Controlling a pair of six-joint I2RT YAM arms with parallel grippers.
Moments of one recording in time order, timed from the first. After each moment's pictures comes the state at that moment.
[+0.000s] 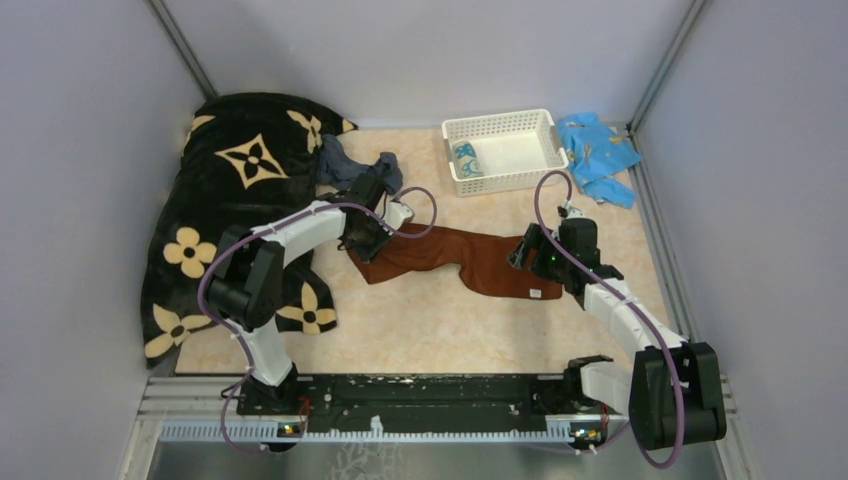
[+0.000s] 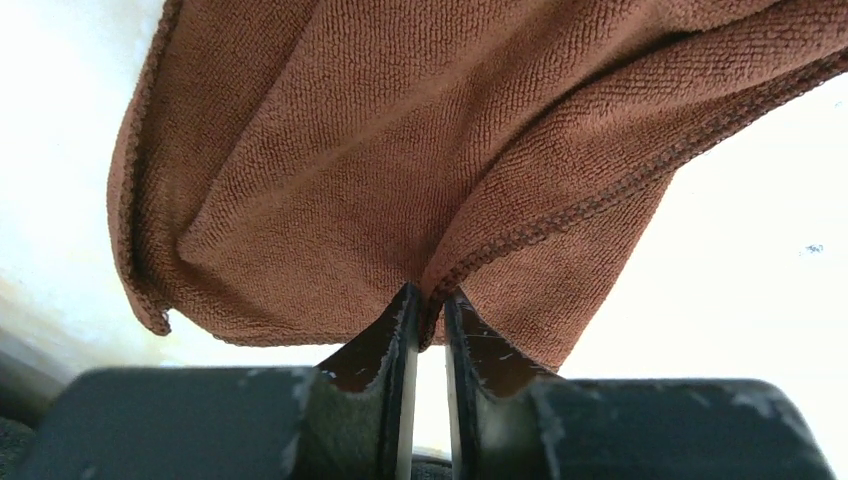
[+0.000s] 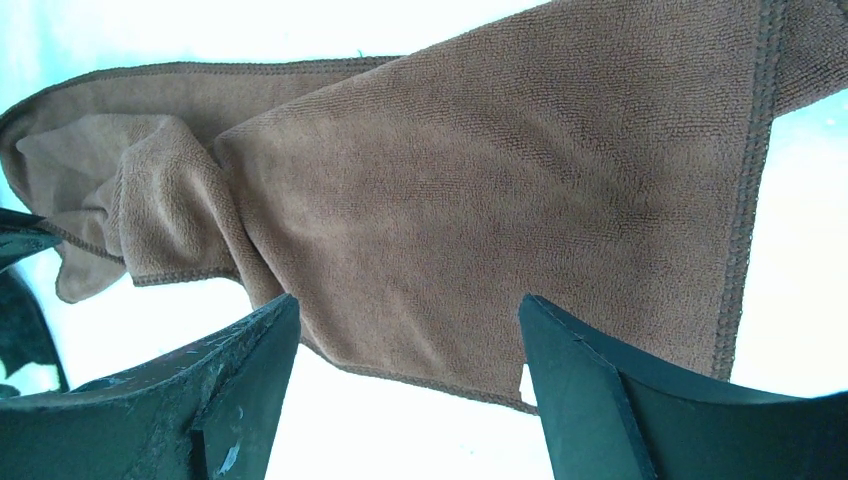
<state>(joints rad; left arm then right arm) -0.49 1.81 1.20 -0.62 0.09 0.43 0.14 1.11 0.52 -0.14 -0.20 0.49</state>
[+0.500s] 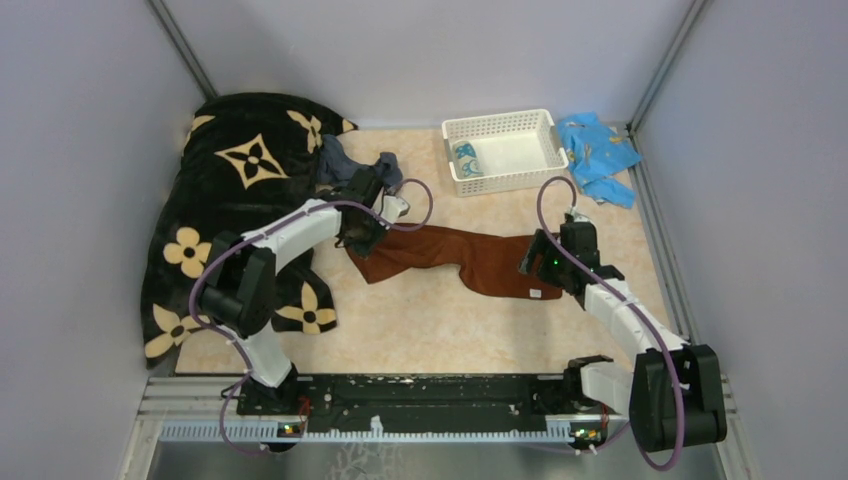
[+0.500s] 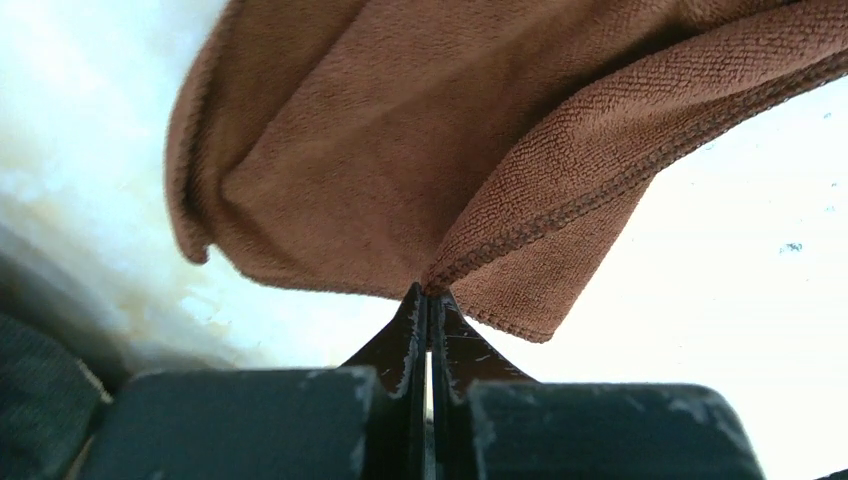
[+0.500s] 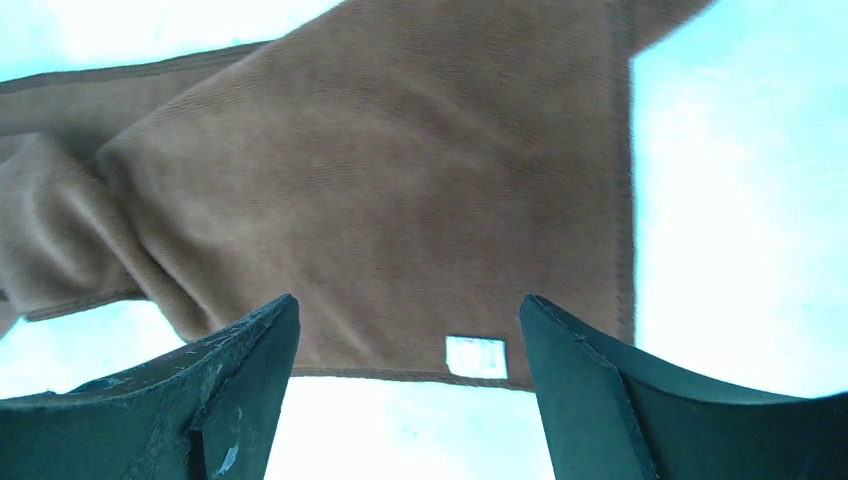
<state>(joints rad) -0.49 1.77 1.22 -0.67 0.04 0.36 0.14 1.10 0.52 -0.23 -0.08 0.49</state>
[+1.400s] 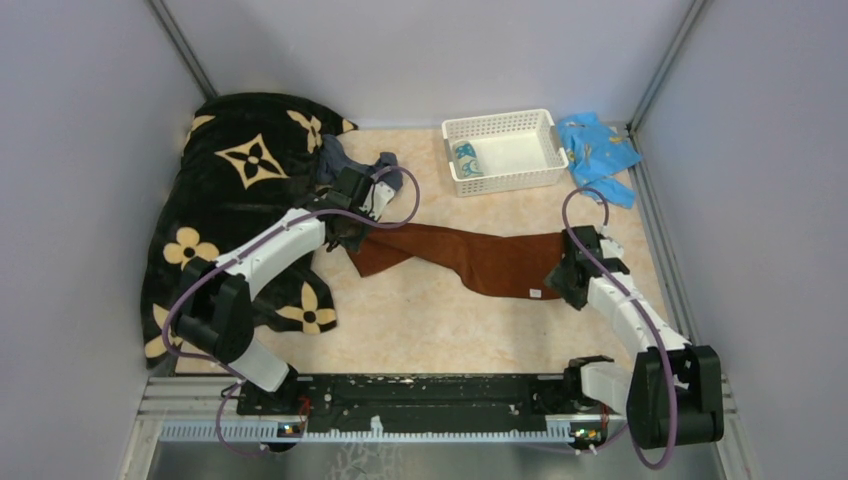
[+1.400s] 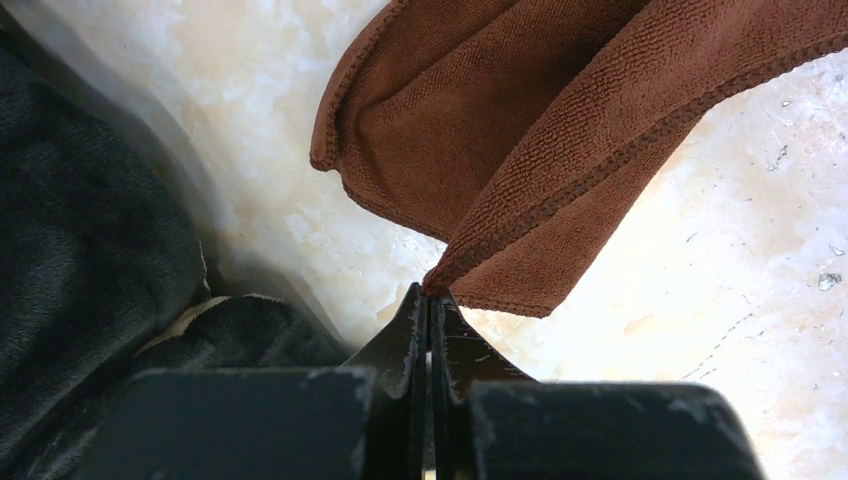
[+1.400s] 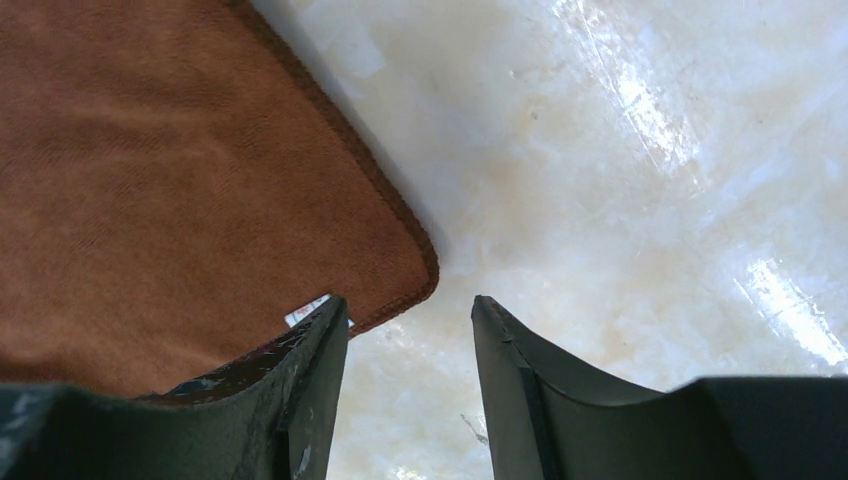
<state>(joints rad) -0.50 1.58 1.16 -0.63 -0.17 0.23 0.10 1.10 0.59 -0.63 0.24 0.79</state>
